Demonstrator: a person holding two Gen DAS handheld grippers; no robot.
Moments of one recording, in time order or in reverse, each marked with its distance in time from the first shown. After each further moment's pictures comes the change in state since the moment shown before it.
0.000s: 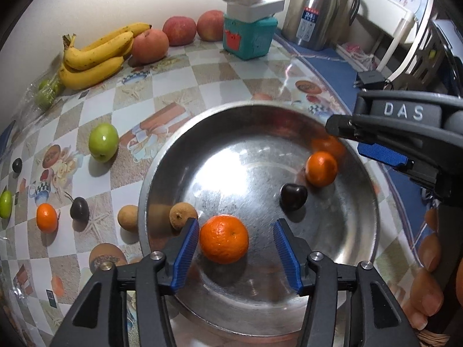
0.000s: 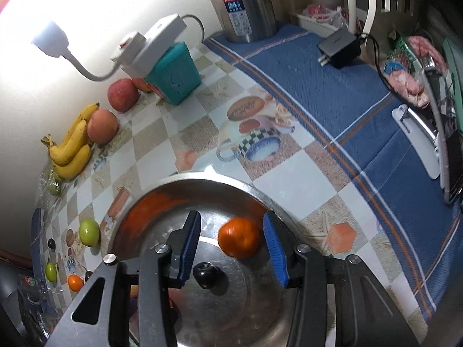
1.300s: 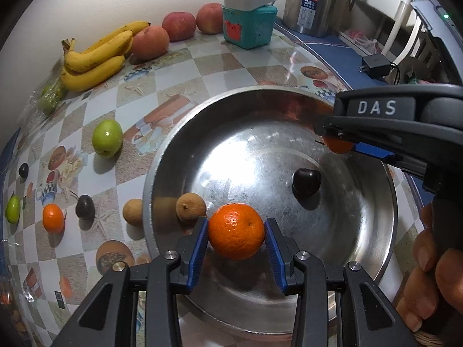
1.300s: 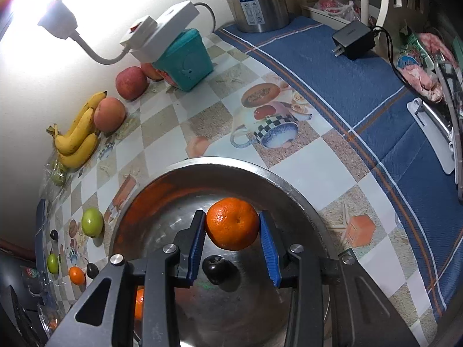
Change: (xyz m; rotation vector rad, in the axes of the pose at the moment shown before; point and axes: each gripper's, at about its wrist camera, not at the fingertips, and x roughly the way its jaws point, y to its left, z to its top) left arm 0.009 -0.004 -0.007 0.047 0.034 0.065; right arm 0.025 0.000 -0.008 -0.015 0.046 0.034
